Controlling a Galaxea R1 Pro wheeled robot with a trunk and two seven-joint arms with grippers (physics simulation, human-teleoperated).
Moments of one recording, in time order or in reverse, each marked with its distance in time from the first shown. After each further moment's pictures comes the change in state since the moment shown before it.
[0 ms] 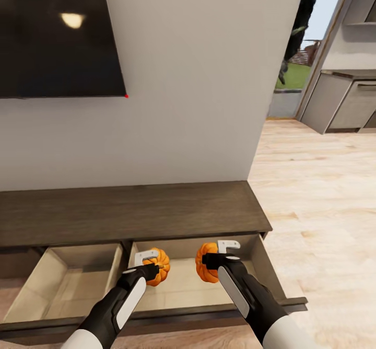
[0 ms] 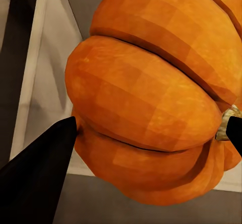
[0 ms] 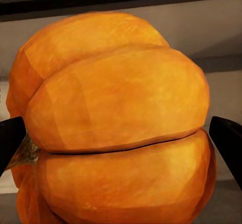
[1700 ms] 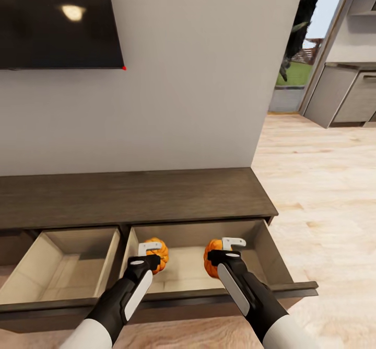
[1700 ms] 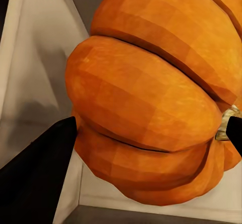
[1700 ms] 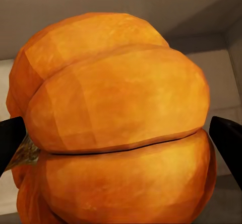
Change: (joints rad) left arm -0.044 -0.032 -0.015 -0.001 -0.120 0.010 0.066; right arm 0.000 0.000 0.000 -0.043 -0.012 0.013 -0.160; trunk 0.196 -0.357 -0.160
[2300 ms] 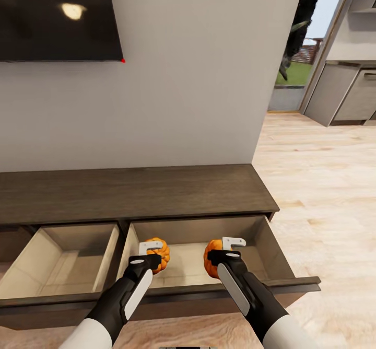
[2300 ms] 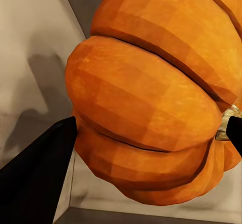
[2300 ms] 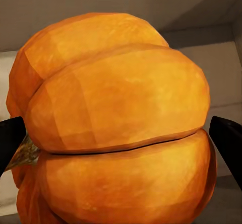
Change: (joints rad) left arm 0.000 0.000 0.001 -0.012 0.006 0.009 -0.015; right arm 0.000 0.000 0.000 -0.002 -0.001 -0.001 0.000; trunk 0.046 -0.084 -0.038
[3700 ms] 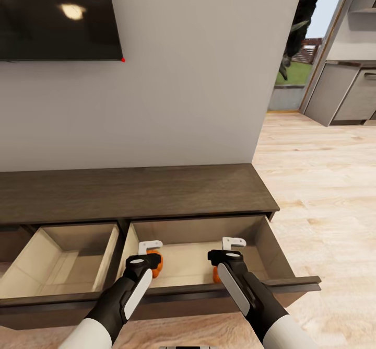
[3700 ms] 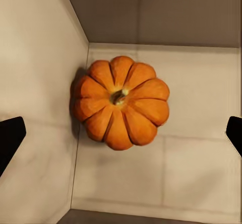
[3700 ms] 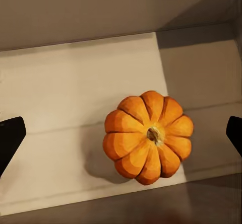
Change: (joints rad) left arm 0.000 0.001 0.000 -0.005 -0.002 0.000 0.005; right arm 0.000 0.000 -0.002 0.000 -0.004 0.000 -0.001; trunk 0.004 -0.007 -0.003
